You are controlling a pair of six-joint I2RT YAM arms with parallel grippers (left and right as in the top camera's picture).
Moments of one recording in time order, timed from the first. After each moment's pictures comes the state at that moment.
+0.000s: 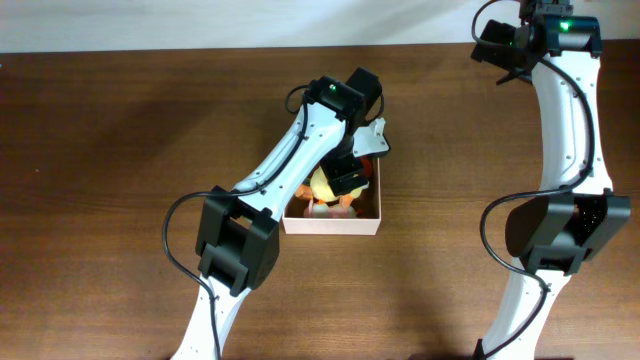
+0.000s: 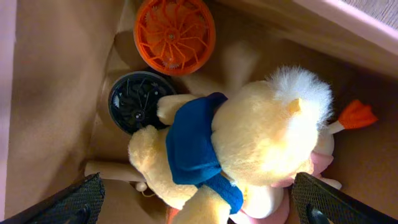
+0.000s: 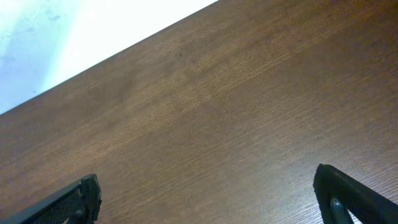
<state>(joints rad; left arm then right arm) -0.60 2.35 2.24 -1.40 0.01 0.61 -0.10 2.21 2.35 -1.12 0.15 0.37</state>
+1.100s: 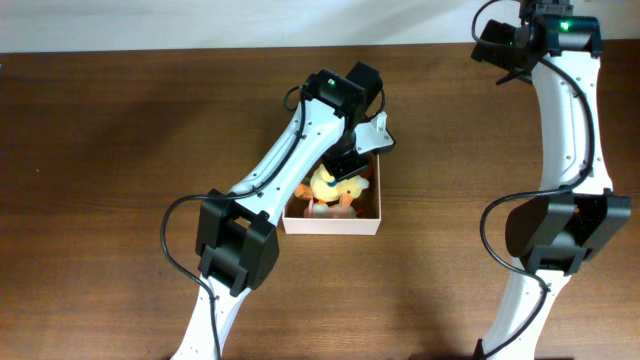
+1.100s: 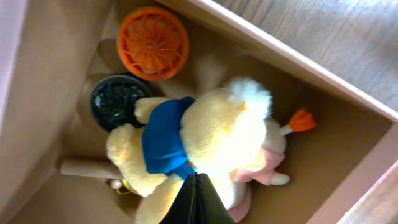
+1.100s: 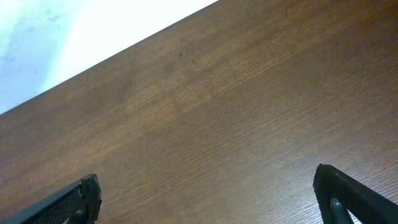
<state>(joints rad) -0.60 2.35 2.31 -1.47 0.11 0.53 -0.10 2.21 2.35 -1.12 0.15 0.37</state>
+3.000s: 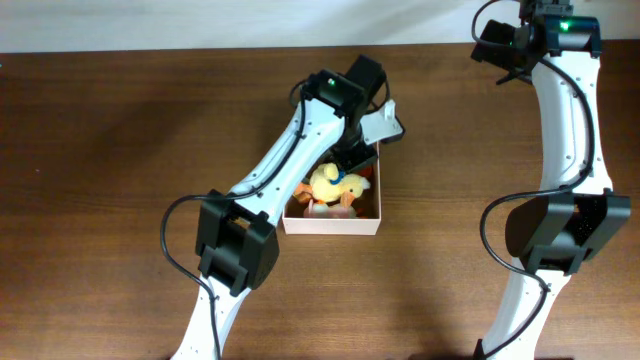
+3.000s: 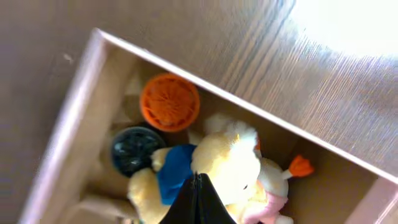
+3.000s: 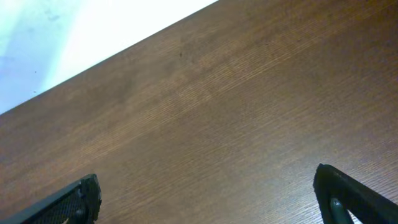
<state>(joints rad) -0.60 2.35 2.34 -1.35 0.16 0.53 -0.10 2.21 2.35 -1.12 0.15 0.37</state>
